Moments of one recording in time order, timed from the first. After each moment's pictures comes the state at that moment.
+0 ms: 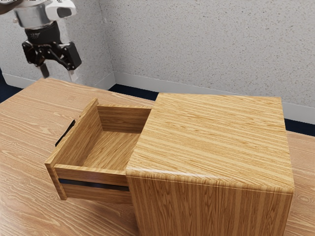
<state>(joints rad) -0.04 -0.32 0.01 -1.75 0.03 1.48 -0.19</state>
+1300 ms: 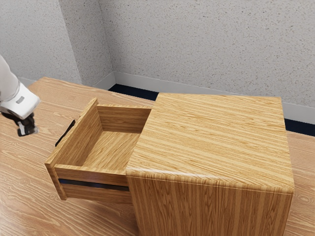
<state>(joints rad) 0.17 -0.77 0.01 -2.60 0.20 2.16 0.90</state>
